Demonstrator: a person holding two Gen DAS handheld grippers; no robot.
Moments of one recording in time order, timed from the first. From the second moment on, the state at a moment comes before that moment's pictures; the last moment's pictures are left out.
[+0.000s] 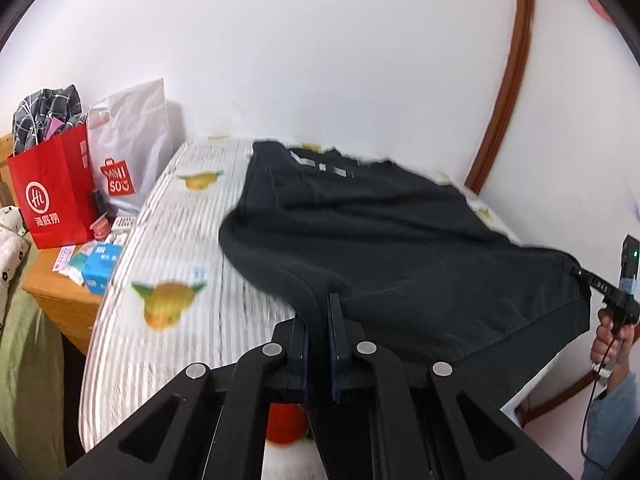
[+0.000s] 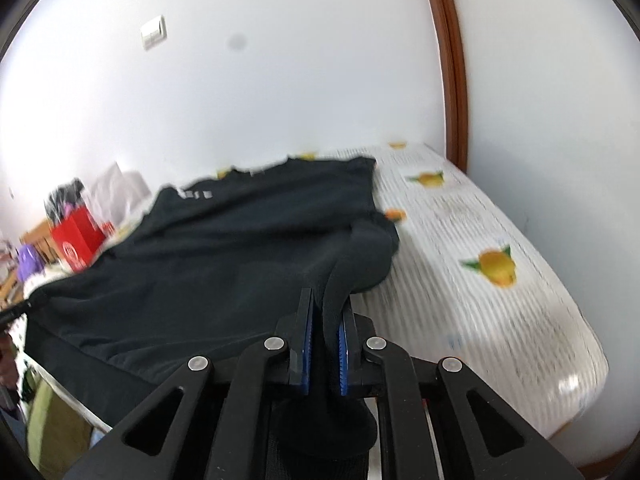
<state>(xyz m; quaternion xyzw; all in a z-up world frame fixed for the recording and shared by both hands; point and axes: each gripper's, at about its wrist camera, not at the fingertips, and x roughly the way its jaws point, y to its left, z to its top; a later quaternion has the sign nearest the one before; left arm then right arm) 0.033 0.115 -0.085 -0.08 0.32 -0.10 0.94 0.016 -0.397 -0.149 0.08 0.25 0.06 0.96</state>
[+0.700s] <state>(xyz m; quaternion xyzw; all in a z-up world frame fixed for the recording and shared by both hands) 0.206 0.108 -0.080 -0.07 0.33 -0.03 0.94 0.205 -0.385 -0.108 0.11 0.26 0.04 0.96</state>
